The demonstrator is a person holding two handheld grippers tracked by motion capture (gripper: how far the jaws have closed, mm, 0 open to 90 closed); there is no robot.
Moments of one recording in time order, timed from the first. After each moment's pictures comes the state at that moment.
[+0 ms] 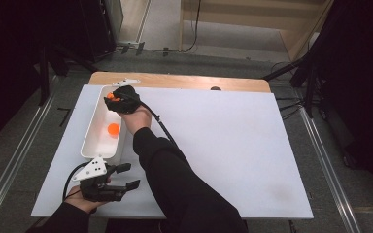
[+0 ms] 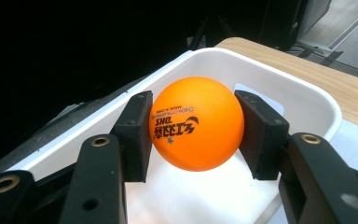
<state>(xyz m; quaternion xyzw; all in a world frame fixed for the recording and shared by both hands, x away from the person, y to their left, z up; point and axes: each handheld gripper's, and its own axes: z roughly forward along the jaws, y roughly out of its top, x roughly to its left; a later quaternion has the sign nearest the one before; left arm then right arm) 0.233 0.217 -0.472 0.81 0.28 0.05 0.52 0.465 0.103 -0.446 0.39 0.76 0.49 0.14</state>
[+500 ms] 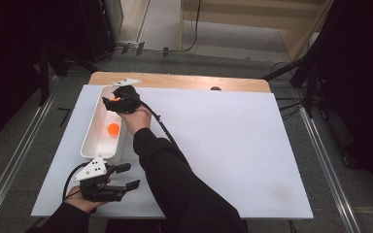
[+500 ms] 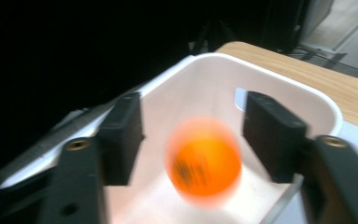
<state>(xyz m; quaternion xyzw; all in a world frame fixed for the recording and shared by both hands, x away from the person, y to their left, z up) 0.233 0.217 -0.472 0.81 0.28 0.05 0.52 0.467 0.101 -0.447 0.39 0.76 0.51 0.13</state>
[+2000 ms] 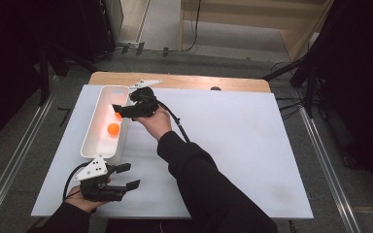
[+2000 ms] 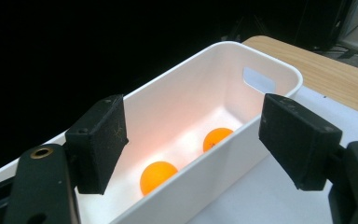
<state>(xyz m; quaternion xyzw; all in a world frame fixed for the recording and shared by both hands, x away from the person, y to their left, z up) 0.234 0.216 -0.473 0.81 0.28 0.06 0.51 0.432 0.041 -0.420 0.34 0.78 0.52 0.08</state>
